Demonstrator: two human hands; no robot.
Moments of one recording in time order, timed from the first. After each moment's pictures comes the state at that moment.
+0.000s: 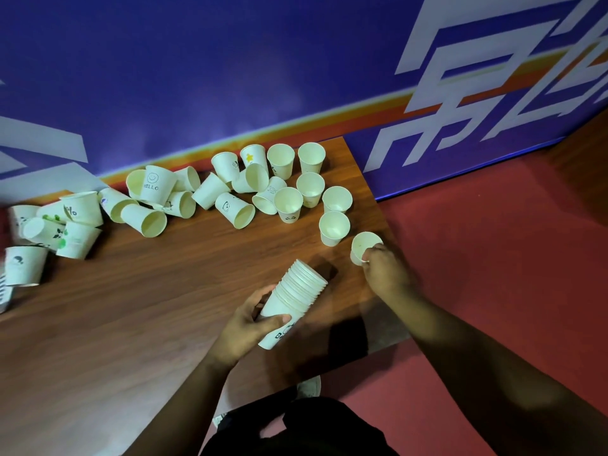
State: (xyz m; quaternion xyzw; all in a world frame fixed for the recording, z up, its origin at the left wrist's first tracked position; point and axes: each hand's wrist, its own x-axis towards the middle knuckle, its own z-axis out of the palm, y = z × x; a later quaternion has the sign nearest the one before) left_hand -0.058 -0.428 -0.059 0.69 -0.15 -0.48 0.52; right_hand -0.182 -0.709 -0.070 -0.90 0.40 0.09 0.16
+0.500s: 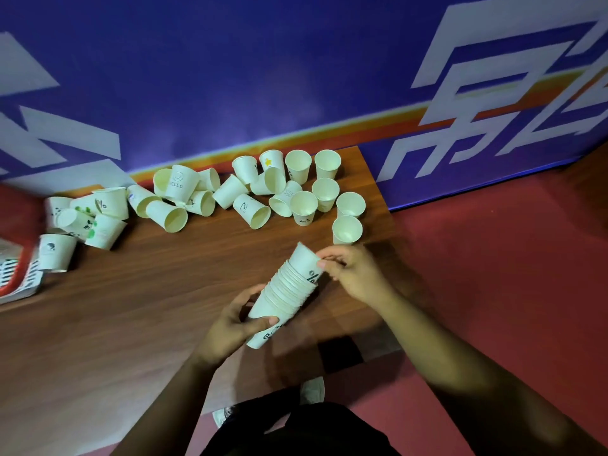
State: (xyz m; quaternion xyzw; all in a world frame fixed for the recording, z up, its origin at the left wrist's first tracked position) left_hand -0.043 -0.389 -0.051 0.68 -0.14 -0.45 0.56; right_hand -0.145 -0.632 0.012 -0.79 0.27 -0.05 0.55
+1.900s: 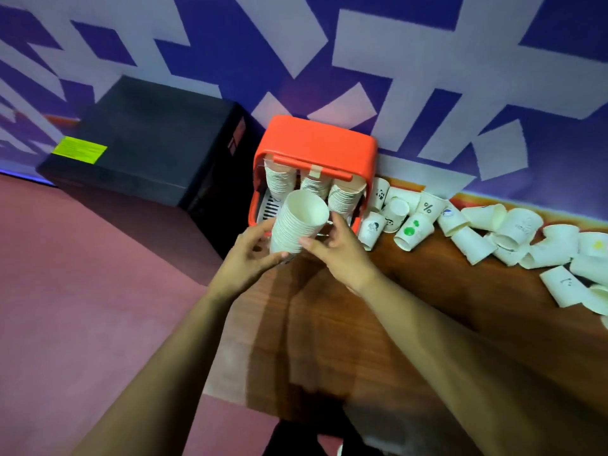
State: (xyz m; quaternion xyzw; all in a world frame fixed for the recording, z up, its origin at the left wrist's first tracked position) left_hand 0.310 0.160 -0.010 0.80 -0.14 -0.13 0.57; right_hand 0.285 -0.039 0.010 -0.73 0.11 0.09 0.67
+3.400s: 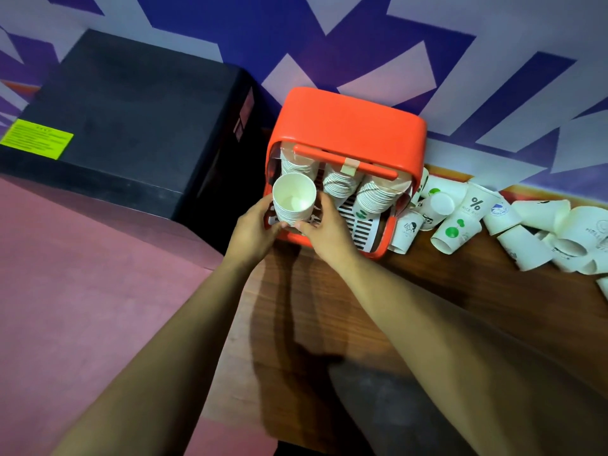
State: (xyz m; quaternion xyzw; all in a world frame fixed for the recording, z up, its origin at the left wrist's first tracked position) left_hand 0.421 0.169 -0.095 0.89 -0.05 -0.11 0.44; right_hand 0.398 0.011 -0.091 -0.83 0.16 0.07 0.54
